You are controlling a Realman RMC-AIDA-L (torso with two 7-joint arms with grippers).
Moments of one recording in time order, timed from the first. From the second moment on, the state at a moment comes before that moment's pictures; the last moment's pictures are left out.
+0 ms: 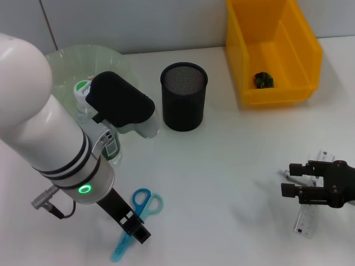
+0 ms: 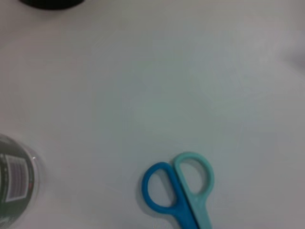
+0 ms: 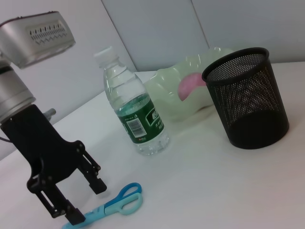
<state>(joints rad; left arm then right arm) -0.65 -2.08 1.84 1.35 2.52 1.56 -2.88 0.34 1.98 -0.57 -0.60 -2.09 -1.66 1.41</state>
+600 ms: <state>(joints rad) -0.65 -2.08 1.87 1.32 2.53 1.52 -2.88 0.34 1.98 -0.57 -0.60 -2.09 -1.65 1.41</state>
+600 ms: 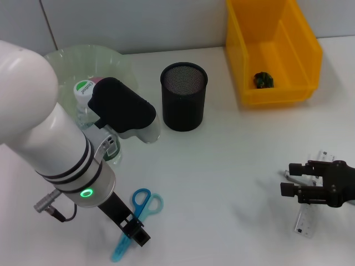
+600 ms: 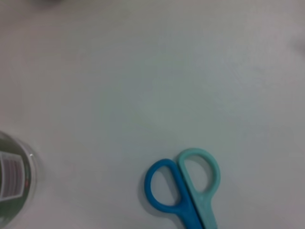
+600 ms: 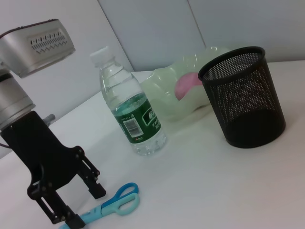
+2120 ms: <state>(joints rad) -0.70 -2.08 1.90 1.29 2.53 1.56 -2.87 0.34 1.99 -0.58 -0.60 -2.09 -1.65 1.41</state>
